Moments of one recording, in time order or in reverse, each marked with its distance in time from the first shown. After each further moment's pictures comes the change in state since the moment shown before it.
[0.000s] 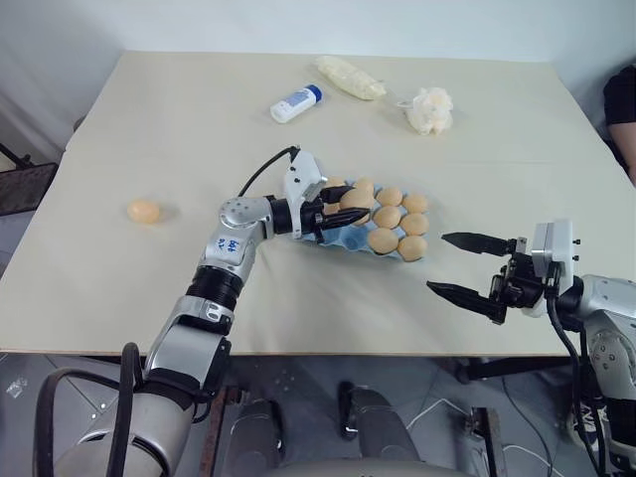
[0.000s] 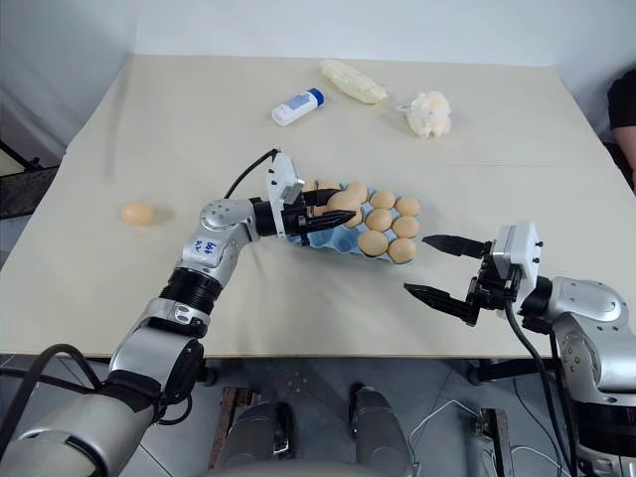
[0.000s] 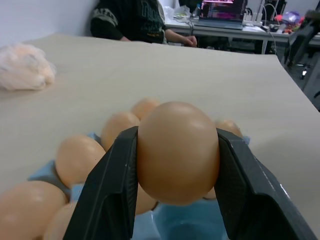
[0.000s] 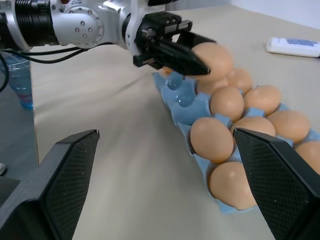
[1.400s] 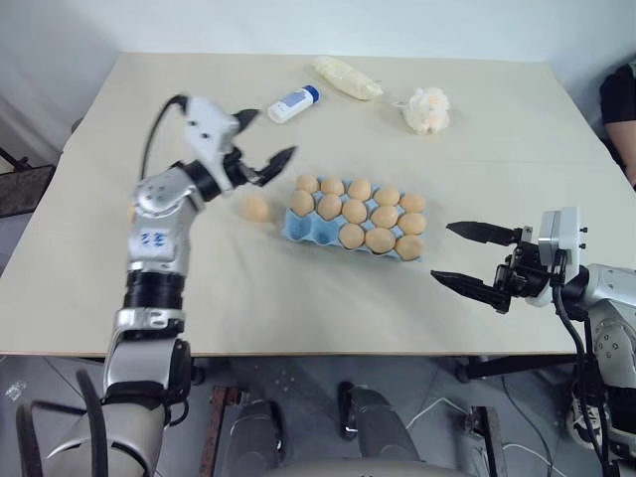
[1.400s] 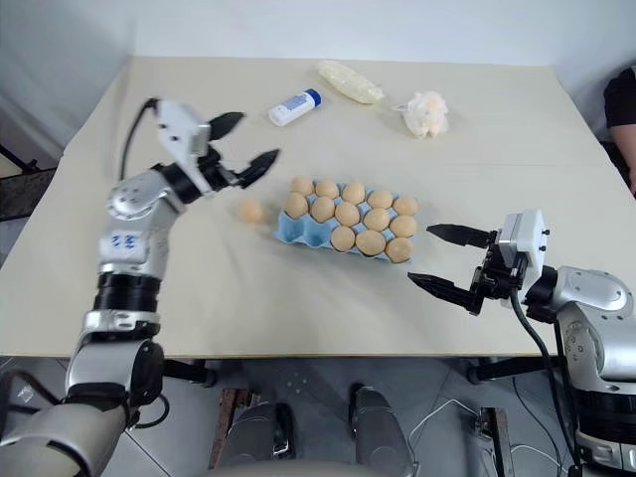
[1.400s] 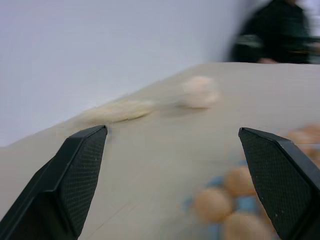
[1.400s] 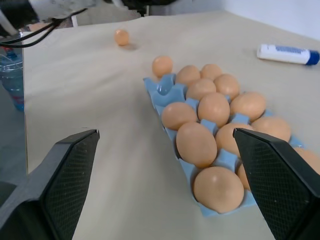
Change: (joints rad) left arm 0.190 0.229 0.323 -0.391 0.021 0.101 0.377; right arm -0.087 -0.010 0.018 0.066 -0.007 0.002 0.035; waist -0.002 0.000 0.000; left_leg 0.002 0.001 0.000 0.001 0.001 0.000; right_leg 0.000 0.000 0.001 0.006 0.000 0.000
